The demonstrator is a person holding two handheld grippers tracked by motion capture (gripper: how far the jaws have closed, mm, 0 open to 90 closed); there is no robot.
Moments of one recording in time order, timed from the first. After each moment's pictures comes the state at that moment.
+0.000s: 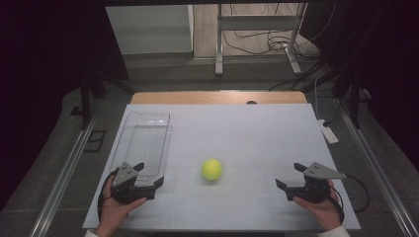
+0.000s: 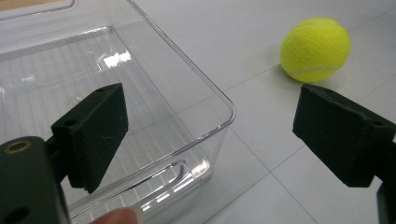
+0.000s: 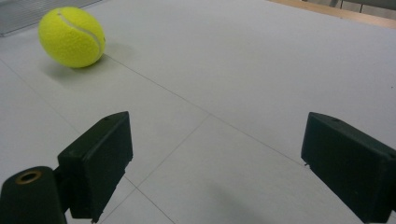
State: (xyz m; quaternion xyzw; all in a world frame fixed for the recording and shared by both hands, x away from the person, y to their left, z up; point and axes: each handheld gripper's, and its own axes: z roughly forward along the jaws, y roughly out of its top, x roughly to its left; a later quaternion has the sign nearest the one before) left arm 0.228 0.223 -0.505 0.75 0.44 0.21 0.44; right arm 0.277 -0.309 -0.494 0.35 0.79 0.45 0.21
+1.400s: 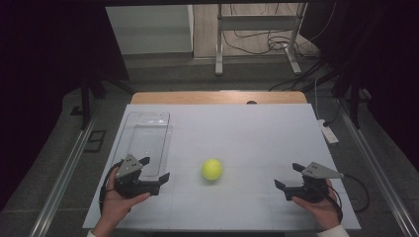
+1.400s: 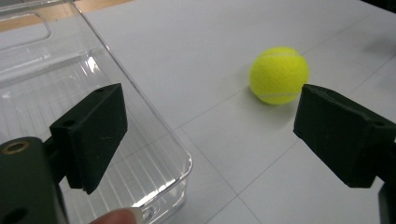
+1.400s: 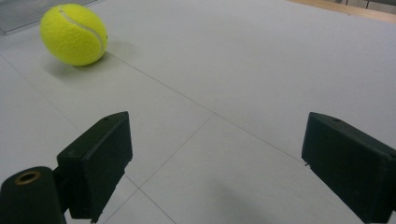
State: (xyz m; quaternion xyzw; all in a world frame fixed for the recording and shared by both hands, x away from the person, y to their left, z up) left arm 0.235 0.207 -0.467 0.76 0.42 0.19 0.45; right arm 0.279 -0.307 -0.496 0.35 0.79 0.45 0.20
